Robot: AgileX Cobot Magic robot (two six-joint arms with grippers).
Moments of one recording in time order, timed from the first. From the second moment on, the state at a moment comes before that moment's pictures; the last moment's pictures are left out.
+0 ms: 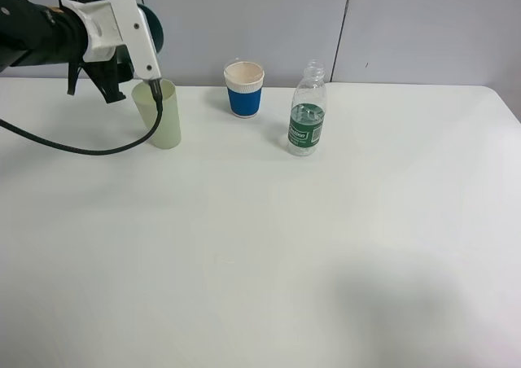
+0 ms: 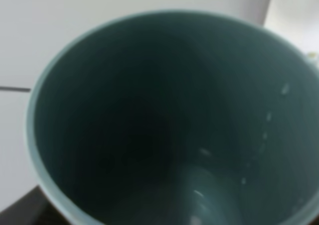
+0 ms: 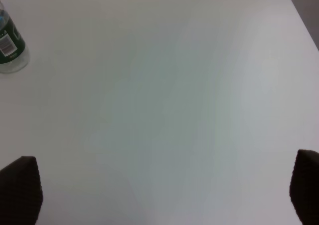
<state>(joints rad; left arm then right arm) -0.29 1.63 -0.90 -0.64 -0.32 1.78 0.02 0.00 -0.50 -0.05 1.07 0.09</state>
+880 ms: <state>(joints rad) -0.29 1.33 -0.51 -0.07 -0.27 0.51 0.02 0.00 -0.50 -0.05 1.07 0.09</state>
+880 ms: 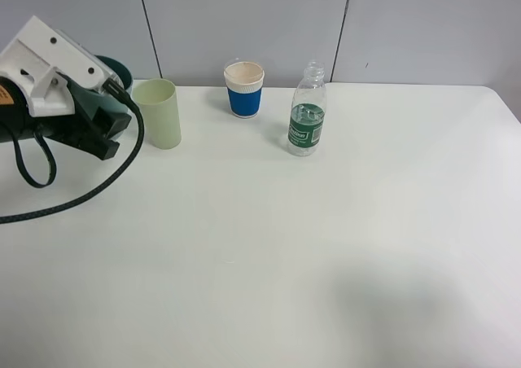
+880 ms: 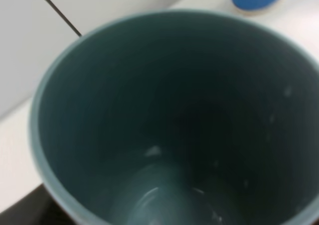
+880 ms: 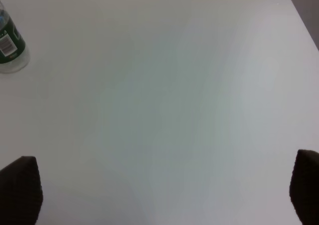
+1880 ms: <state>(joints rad) -0.34 1.72 -0.39 0.43 -0.98 -0.22 0.02 0.00 -0.50 -0.05 1.07 0.09</state>
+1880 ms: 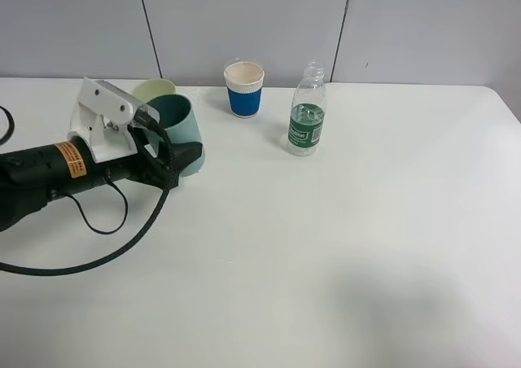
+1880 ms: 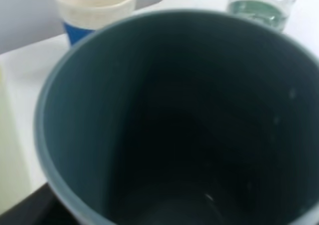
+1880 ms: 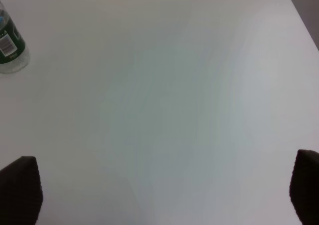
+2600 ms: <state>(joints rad) -0.34 1.97 -0.39 0.44 -1.09 0.07 0.02 0.00 -0.50 -0.05 1.07 0.09</state>
